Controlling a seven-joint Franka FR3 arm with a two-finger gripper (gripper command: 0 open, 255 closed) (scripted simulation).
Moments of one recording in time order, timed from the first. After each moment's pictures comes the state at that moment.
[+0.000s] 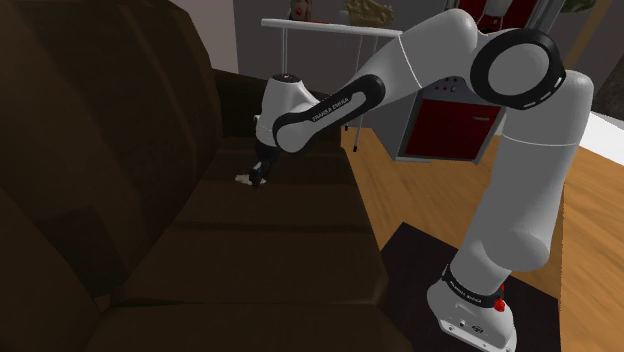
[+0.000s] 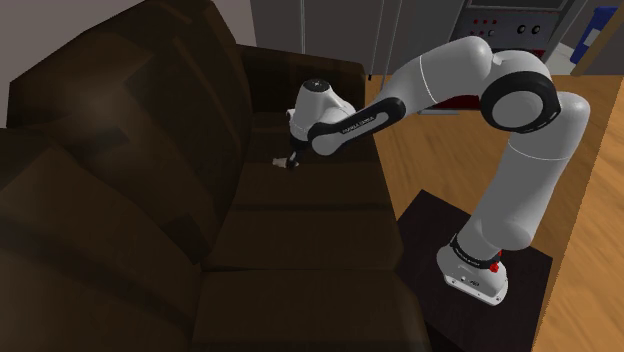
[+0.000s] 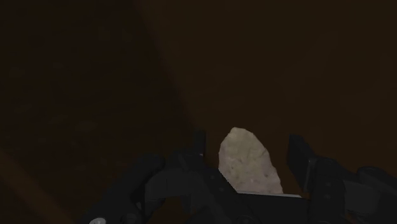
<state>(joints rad) 0.14 0.19 0.14 -2.05 -0.08 2.51 -0.02</state>
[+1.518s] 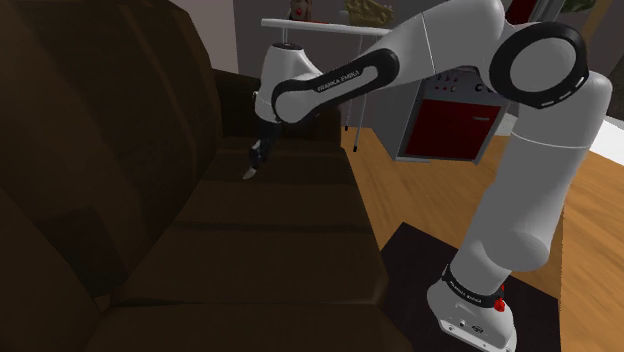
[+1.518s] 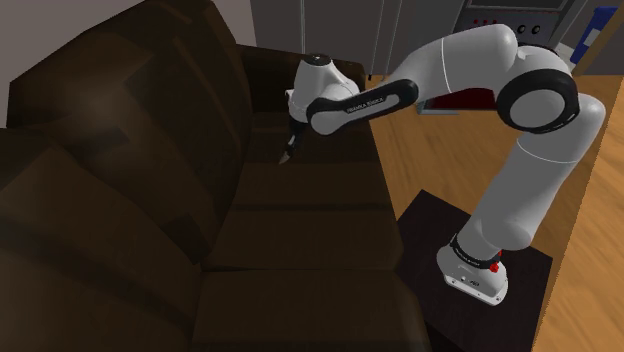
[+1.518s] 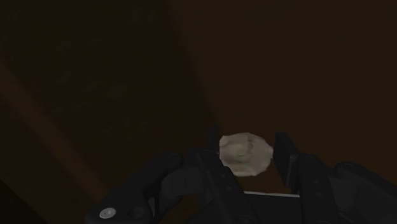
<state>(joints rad) 0.14 0.12 0.14 -1.97 -0.05 2.35 -0.04</state>
